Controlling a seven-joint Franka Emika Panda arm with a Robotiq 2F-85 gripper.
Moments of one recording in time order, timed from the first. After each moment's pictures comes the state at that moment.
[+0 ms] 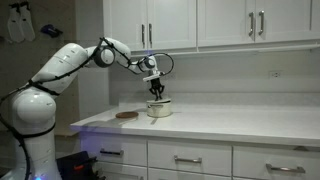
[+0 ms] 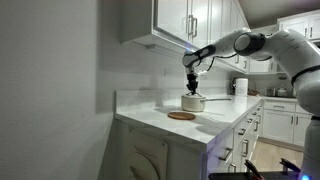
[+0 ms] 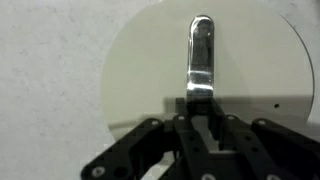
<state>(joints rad) 0.24 0.62 0.10 -1.17 -0.31 1.82 -0.22</state>
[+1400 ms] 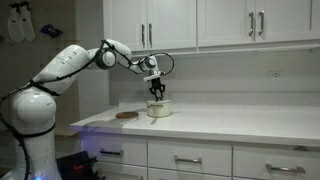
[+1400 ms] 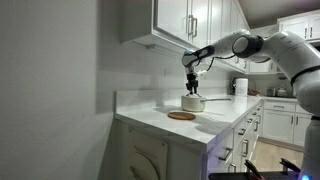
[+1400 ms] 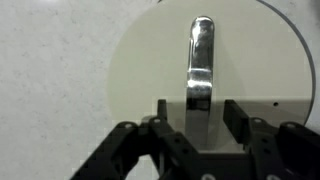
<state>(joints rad) 0.24 0.66 0.10 -1.10 -0.31 1.77 -0.21</state>
